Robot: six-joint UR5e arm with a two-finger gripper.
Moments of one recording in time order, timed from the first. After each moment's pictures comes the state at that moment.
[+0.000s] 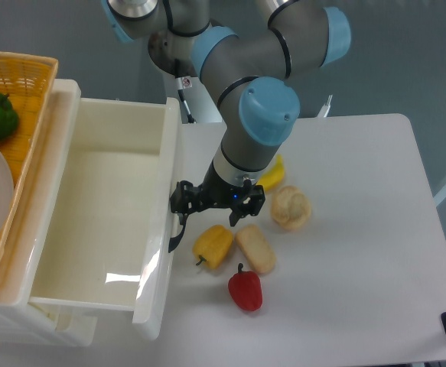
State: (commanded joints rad) arm 2.46 -1.89 -1.49 -1.35 1.21 0.32
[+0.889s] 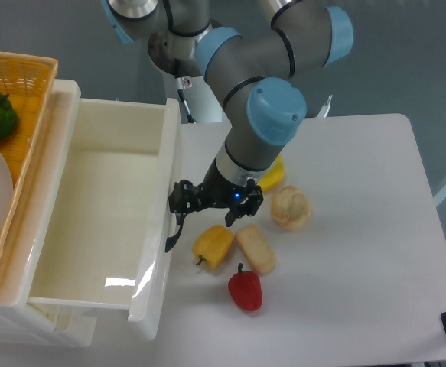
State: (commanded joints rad) arm 2.48 -1.88 -1.51 -1.36 1.17 0.32
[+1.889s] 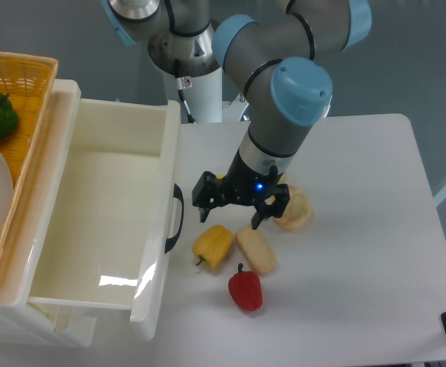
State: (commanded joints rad) arm 2.54 -1.87 -1.47 -1.31 1.30 0.70
